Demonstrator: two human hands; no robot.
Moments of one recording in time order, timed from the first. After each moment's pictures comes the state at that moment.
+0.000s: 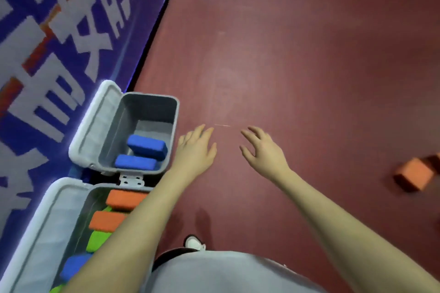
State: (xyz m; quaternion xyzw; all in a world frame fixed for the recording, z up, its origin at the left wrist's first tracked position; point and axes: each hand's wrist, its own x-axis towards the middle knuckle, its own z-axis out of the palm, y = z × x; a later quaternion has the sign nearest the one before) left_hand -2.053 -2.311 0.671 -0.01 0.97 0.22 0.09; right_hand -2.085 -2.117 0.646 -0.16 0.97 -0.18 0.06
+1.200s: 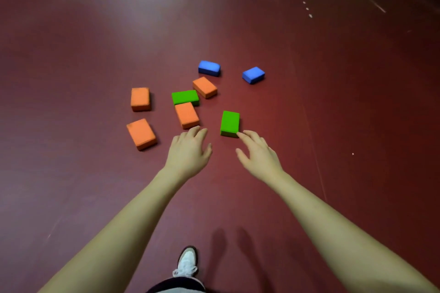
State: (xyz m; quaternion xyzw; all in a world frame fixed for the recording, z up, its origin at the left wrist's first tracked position) left_hand -1.967 -1.388 0.709 0.69 0.71 0.12 0.11; right_hand -1.775 -1.352 0.698 0.57 0.81 -0.14 -0.08
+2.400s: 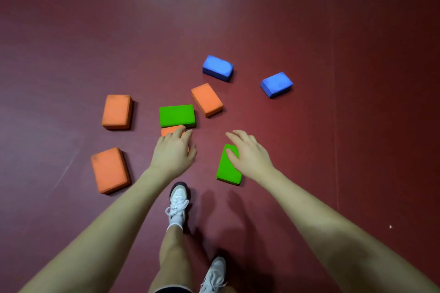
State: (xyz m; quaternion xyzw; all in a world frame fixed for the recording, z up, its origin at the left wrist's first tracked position) left_hand -2.043 -0.801 0.605 0.62 0.76 0.05 0.19; right_hand -1.850 -0.738 0.607 0.49 0.85 -0.20 0.04
